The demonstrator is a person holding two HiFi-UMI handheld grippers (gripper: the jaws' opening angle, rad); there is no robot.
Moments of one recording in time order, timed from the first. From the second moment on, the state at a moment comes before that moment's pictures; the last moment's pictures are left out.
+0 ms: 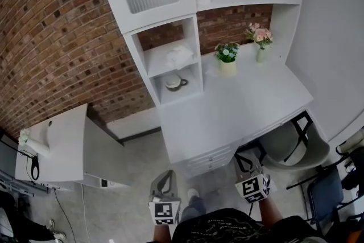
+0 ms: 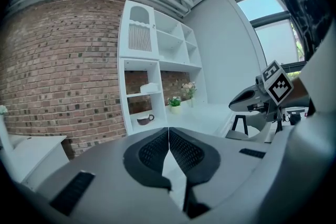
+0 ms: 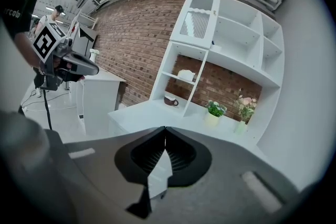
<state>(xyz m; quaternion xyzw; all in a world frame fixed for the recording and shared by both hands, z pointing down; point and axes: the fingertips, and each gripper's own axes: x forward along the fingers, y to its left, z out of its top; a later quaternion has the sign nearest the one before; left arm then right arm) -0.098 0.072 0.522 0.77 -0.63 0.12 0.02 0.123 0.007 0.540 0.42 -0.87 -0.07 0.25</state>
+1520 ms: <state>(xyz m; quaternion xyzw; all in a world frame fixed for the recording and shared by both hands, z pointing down) -0.180 -0.058 0.526 0.83 -0.55 0.11 0.01 0.033 -0.077 0.548 0.48 -0.83 -0.05 0.27</state>
